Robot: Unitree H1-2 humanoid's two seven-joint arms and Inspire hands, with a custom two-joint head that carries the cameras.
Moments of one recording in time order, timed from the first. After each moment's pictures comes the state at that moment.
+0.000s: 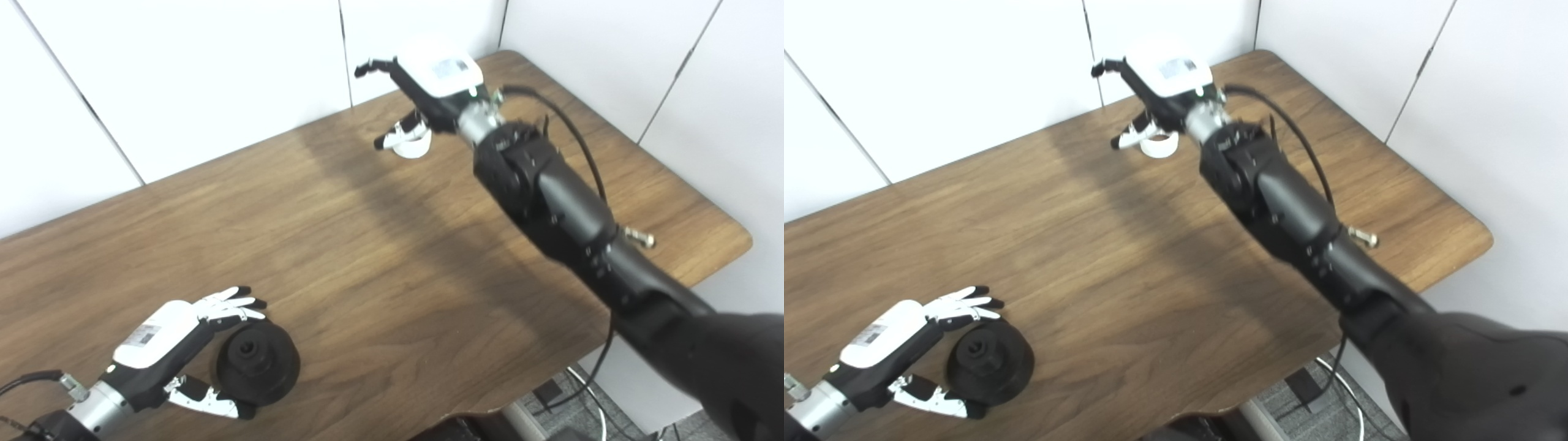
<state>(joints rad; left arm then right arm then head) -0.32 0.49 -0.44 0.07 0.43 -0.45 -0.47 -0.39 -0.55 0.12 -0.26 -0.99 0.30 0.32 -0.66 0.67</state>
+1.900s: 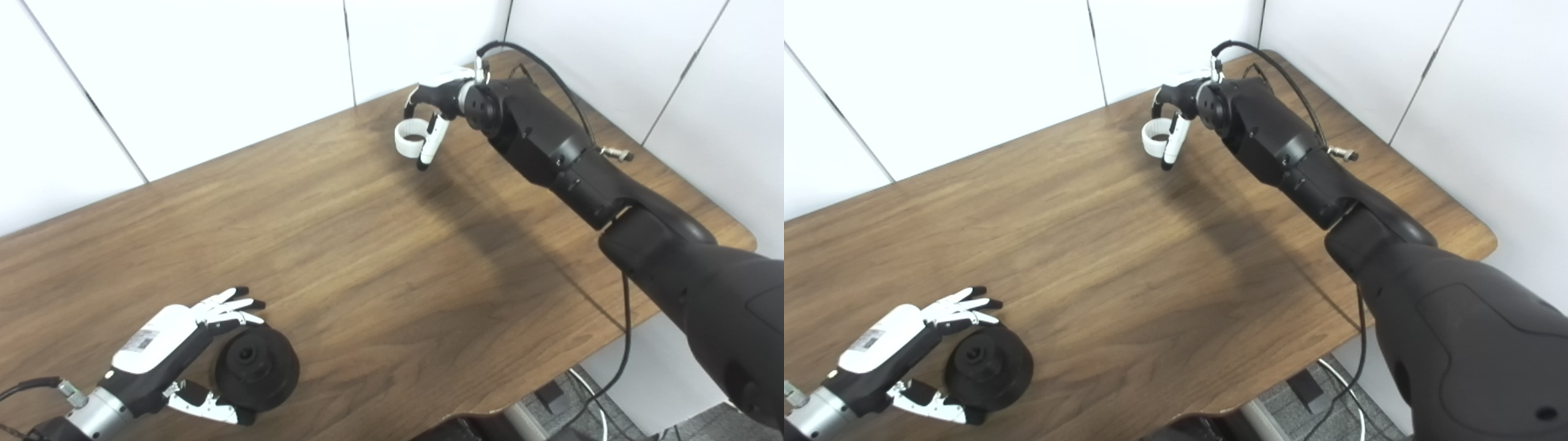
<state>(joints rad) -0.30 0.49 -0.43 0.05 0.44 -0.44 -0.48 -0.60 -0.64 0.26 0.26 -0.84 0.39 0.61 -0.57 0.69</state>
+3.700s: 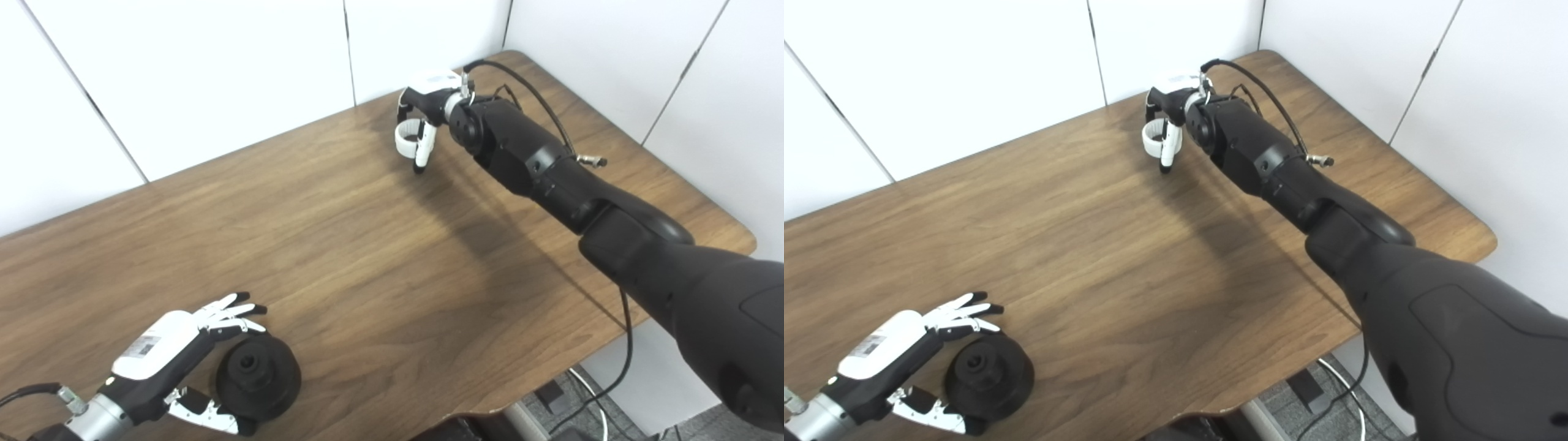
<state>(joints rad) -0.26 0.50 -0.41 -0.01 0.43 -0.39 -0.51 -0.64 -0.58 0.34 0.45 -0.80 0.35 0.33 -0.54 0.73</state>
